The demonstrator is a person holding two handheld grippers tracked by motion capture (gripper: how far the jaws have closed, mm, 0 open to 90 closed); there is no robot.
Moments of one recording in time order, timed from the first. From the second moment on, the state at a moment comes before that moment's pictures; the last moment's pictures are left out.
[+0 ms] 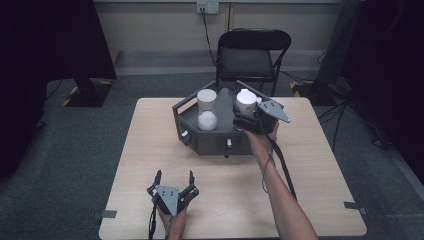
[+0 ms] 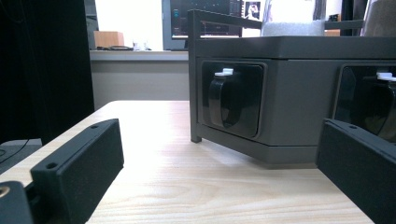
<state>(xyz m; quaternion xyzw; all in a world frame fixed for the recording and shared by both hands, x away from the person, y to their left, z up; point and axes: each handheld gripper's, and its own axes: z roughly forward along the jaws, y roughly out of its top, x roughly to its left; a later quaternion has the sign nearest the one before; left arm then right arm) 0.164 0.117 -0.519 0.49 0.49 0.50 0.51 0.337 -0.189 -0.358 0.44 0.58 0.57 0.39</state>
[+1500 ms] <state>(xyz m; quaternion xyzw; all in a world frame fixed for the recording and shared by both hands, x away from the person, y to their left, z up) 0.164 0.117 -0.519 0.49 0.49 0.50 0.51 0.283 -0.215 -0.383 0.42 0.56 0.58 0.41</state>
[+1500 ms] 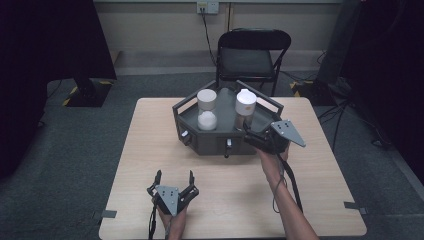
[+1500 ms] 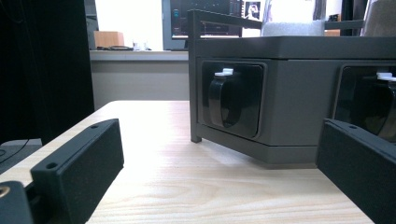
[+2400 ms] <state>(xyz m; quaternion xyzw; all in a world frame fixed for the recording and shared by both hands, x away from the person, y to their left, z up) 0.164 0.117 -0.519 0.49 0.49 0.50 0.51 0.225 -0.226 -0.421 0.41 0.56 0.58 0.42</state>
